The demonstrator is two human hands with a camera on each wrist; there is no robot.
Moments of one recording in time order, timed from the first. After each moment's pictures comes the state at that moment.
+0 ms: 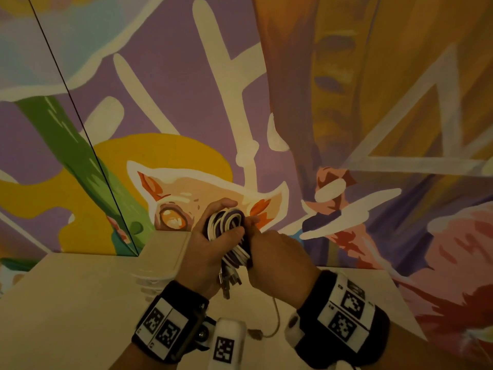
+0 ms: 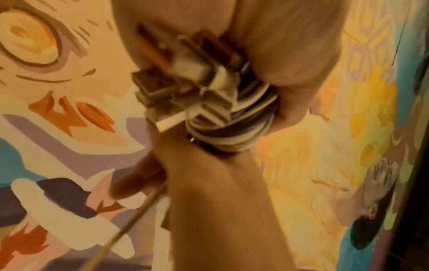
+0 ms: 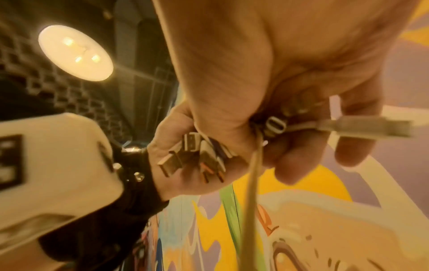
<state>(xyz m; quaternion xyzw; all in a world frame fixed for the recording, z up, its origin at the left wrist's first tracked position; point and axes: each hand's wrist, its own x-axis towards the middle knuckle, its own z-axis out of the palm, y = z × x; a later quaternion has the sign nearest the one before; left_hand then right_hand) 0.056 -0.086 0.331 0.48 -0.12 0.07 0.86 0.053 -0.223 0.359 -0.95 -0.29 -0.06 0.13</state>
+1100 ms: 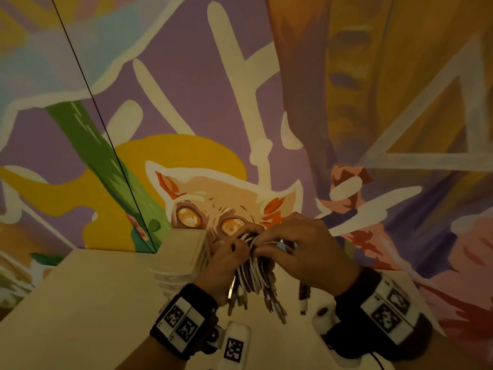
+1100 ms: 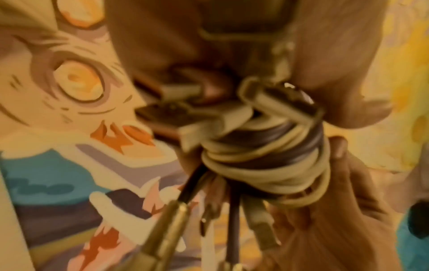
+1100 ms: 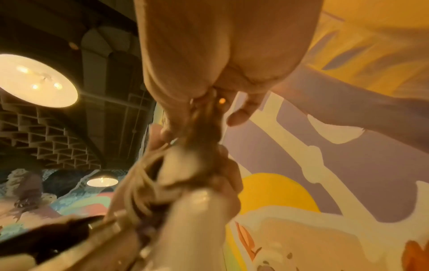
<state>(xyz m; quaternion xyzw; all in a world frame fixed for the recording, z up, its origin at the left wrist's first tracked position) 0.045 -0.076 0.308 0.55 -0.15 -0.08 0.82 0.060 -0.248 0.363 -0.82 -0.42 -0.16 0.36</state>
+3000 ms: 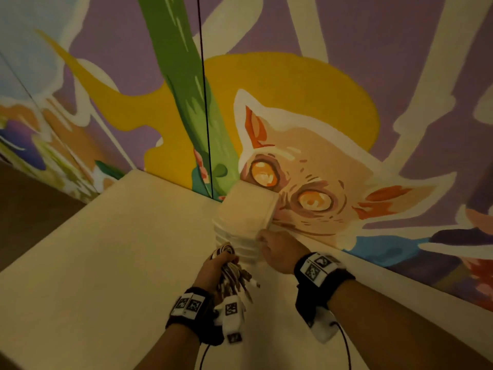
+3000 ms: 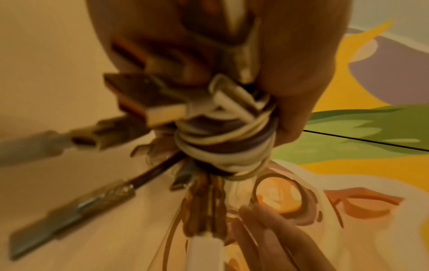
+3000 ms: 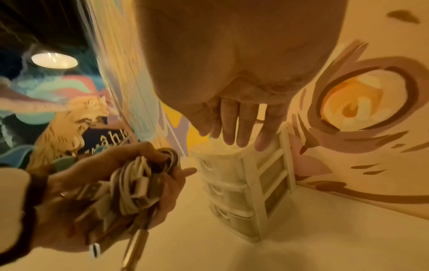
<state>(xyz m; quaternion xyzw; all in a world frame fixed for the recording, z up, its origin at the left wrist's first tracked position) 0.070 0.117 0.092 0.43 0.41 -0.02 0.80 0.175 -0.026 0.163 -0.89 -0.33 0.28 0.16</state>
